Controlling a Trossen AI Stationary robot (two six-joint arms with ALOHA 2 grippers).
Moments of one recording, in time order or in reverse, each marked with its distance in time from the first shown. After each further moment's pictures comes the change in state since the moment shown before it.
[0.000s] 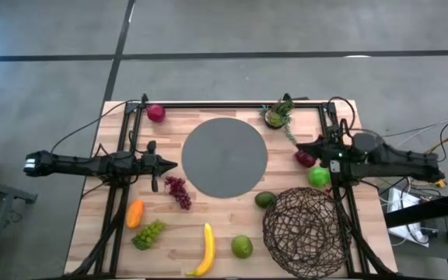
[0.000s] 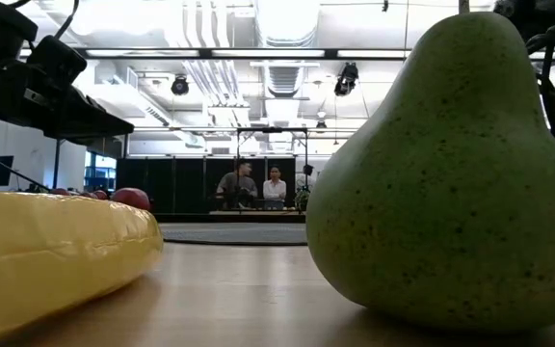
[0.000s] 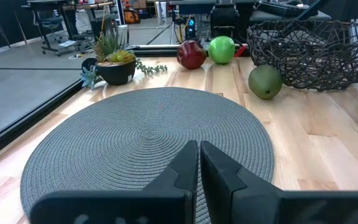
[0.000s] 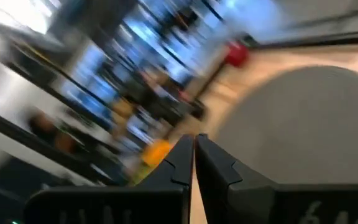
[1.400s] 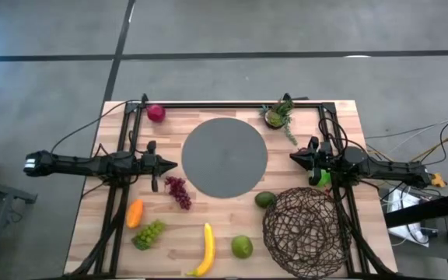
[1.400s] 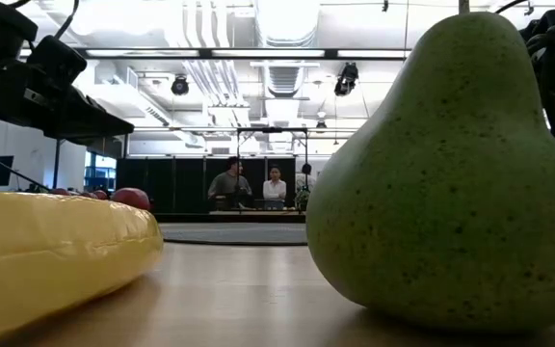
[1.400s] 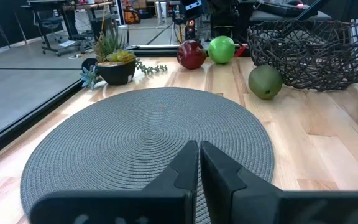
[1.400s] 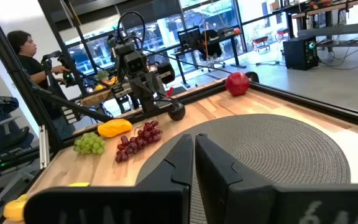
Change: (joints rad) left arm 0.000 0.000 0.000 0.000 0.000 0.000; right arm -0.001 -0.307 -0.461 0.348 -0.039 -0.540
